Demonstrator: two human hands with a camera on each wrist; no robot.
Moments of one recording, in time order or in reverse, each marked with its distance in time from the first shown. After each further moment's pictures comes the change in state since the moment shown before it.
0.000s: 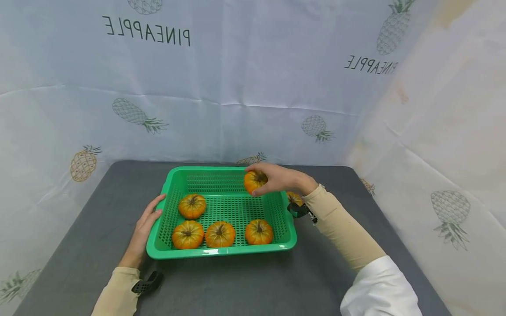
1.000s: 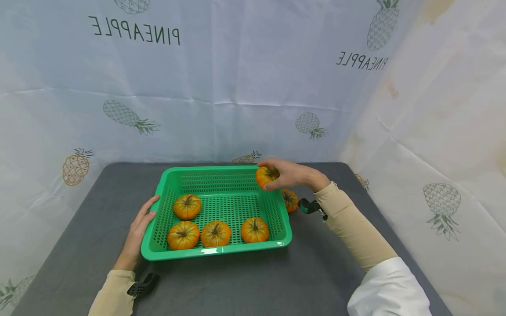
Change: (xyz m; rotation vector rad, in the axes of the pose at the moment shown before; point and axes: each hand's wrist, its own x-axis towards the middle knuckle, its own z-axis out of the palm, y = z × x) left_hand 0.000 -0.002 0.001 0.052 0.012 0.007; right_hand -0.034 0.026 -0.018 -0.063 0.071 0.041
